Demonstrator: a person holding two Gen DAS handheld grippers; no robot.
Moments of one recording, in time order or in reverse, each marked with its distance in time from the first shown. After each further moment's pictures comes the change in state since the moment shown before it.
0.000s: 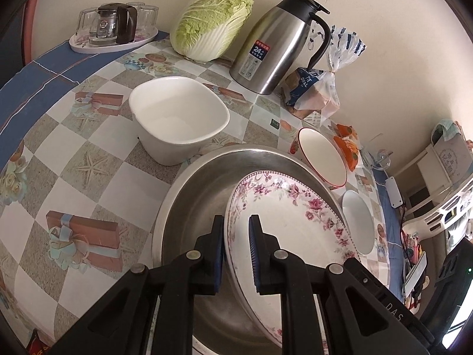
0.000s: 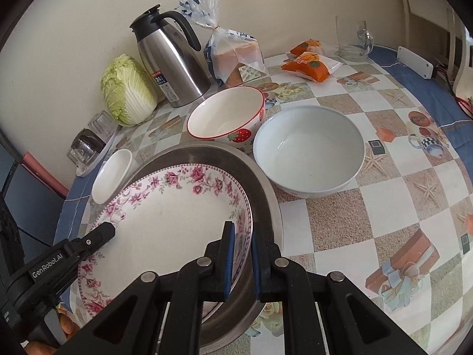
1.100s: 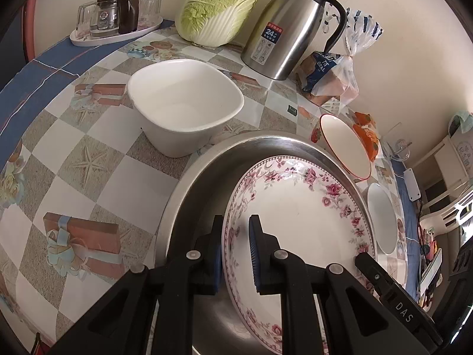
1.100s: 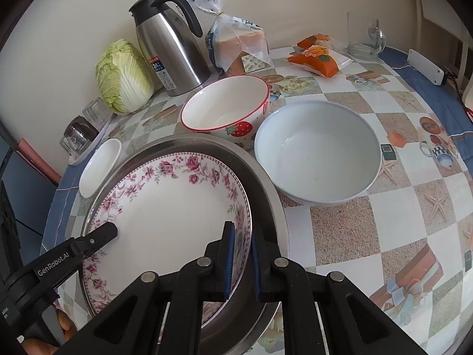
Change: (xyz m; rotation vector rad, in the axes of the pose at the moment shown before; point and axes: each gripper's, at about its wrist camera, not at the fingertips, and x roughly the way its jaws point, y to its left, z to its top) left arm 0.027 0.001 0.000 0.014 0.056 0.078; right arm 0.022 0.004 0.005 -0.045 0.040 -0.024
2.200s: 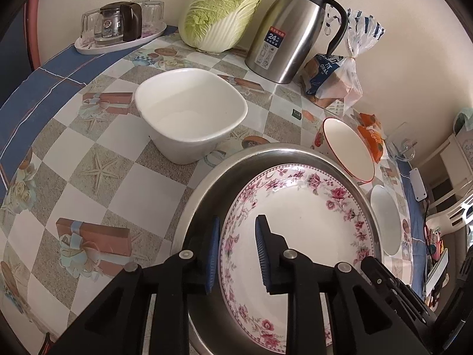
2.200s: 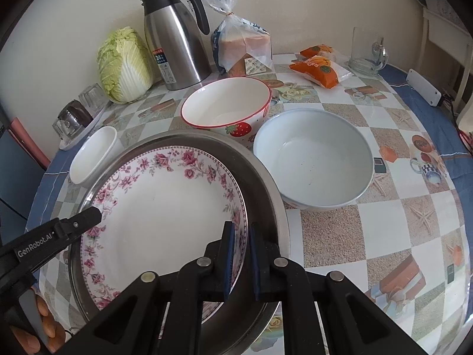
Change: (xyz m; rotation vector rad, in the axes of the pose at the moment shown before) left arm -0.009 -0.005 0.005 0.015 -0.010 0.048; right arm -0.005 0.010 -0.001 -0.090 -0.013 -0.083
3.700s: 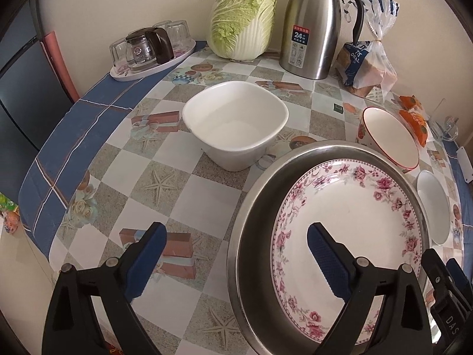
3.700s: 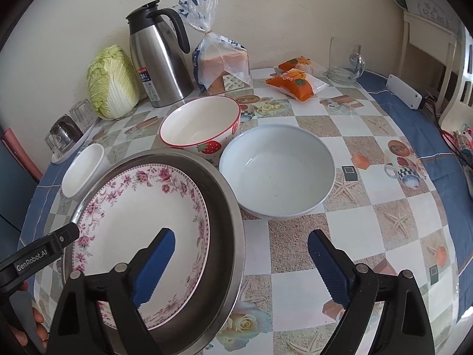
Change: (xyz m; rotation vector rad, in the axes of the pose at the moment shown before) left arm -0.015 -0.007 0.001 0.109 -0.020 0.309; right arm -0.016 -0.022 0.001 0.033 -0.061 -0.050
